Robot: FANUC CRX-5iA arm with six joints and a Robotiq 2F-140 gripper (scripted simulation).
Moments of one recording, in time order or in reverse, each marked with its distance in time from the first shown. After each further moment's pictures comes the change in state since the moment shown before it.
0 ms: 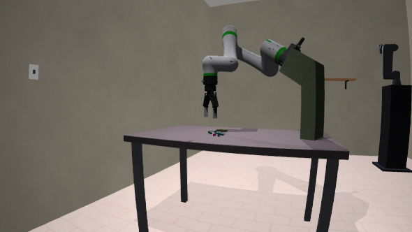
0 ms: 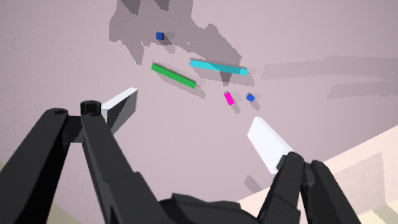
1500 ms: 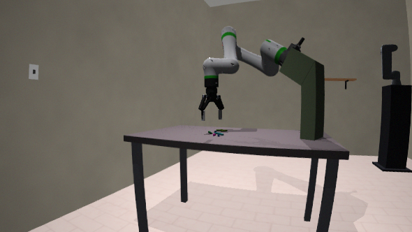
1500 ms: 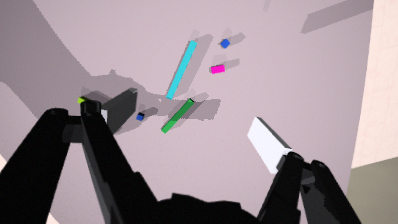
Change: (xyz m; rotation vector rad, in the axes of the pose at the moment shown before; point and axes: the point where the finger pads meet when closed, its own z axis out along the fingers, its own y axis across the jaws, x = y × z) arm 0.009 0.008 0.016 0.000 0.022 1.270
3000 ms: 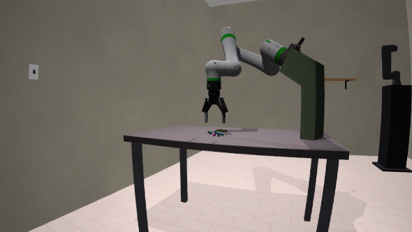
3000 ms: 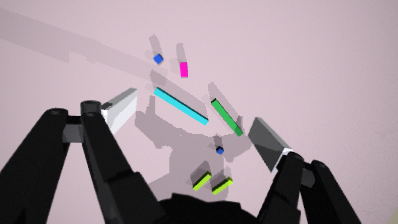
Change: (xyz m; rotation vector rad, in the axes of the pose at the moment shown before) arm 0.016 -0.008 0.017 0.003 0.001 1.427
